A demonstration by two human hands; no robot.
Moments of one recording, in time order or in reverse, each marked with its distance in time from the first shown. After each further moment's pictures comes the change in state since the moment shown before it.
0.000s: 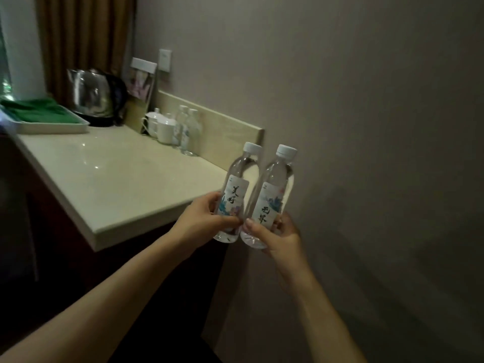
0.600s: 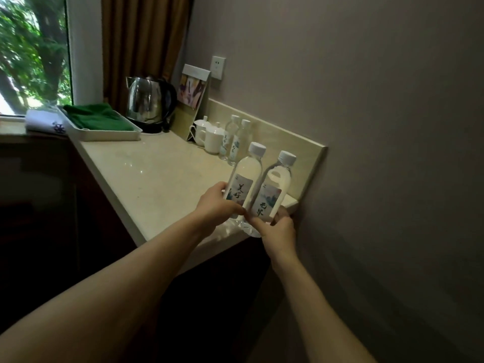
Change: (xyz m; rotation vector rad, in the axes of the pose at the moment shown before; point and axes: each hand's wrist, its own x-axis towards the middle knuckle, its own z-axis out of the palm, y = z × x) left_hand 0.095 -0.031 -0.142 0.003 0.227 -0.139; right_hand 0.101 0.031 0.164 -0.189 0.024 -0.010
